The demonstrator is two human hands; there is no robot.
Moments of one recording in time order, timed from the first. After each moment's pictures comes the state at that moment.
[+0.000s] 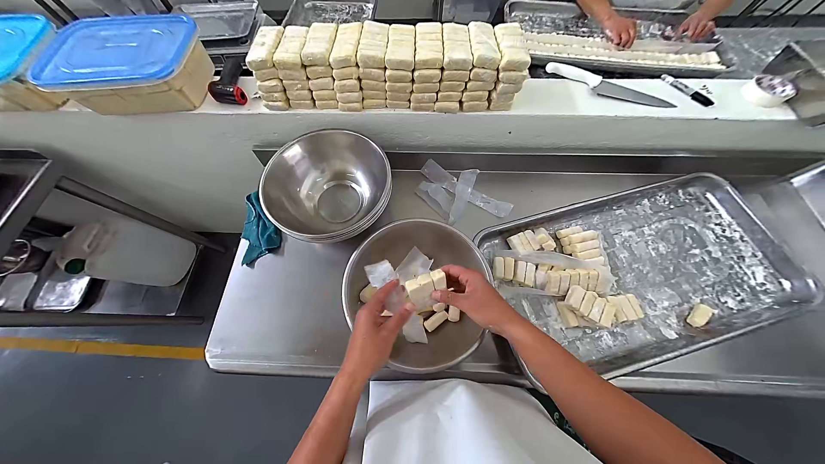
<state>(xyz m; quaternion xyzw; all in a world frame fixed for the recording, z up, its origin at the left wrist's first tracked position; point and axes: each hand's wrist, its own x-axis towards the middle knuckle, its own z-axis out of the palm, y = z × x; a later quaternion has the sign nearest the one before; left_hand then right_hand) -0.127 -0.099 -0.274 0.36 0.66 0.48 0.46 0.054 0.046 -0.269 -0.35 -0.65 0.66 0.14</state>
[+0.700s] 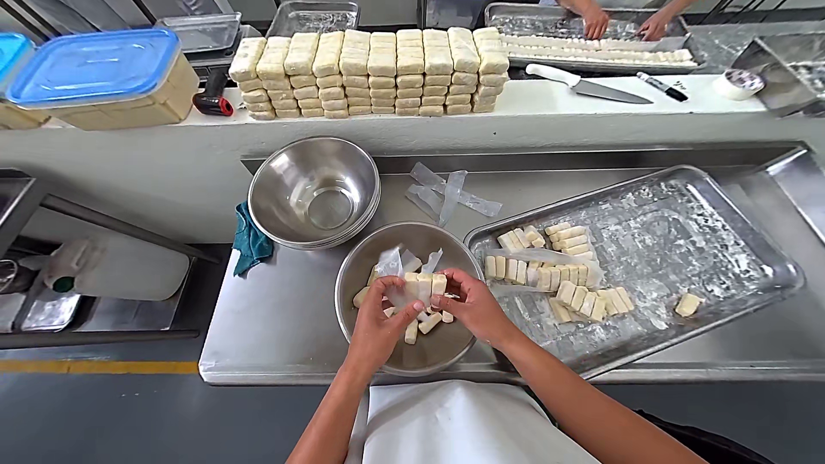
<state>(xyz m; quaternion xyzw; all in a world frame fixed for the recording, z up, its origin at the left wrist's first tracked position) -0.117 -0.080 -0.268 0.37 0.63 0.53 0.43 0.065 0.028 -0.264 -0.37 -0.61 0.67 0.22</state>
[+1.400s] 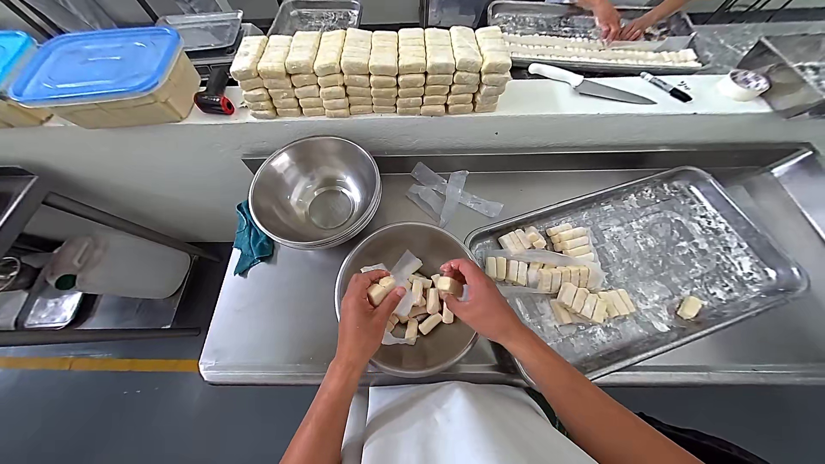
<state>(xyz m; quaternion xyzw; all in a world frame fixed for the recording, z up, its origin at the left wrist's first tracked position) -0.133 -0.077 -0.266 0.41 0.71 0.48 0.30 0.069 0.042 -0.261 -0.41 -0.77 0.46 0.19</state>
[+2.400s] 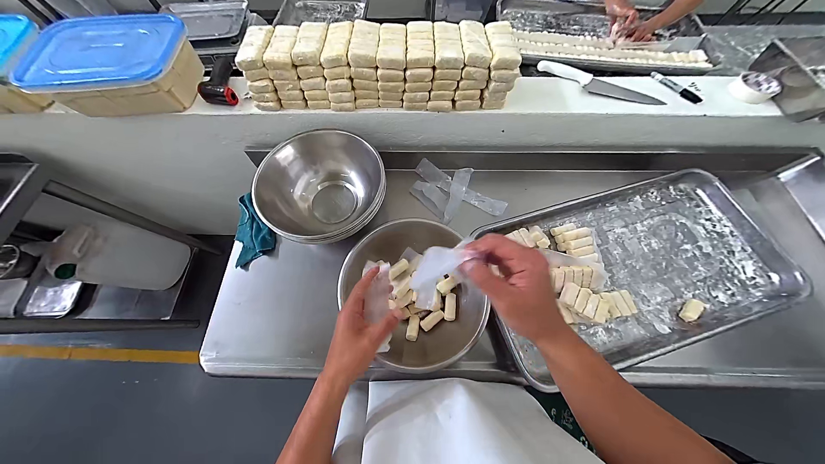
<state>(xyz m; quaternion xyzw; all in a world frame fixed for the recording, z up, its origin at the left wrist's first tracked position) -0.138 -0.106 -0.267 0.40 0.62 0.54 0.41 0.062 0.040 -0.185 -0.24 -0.77 0.43 0.39</state>
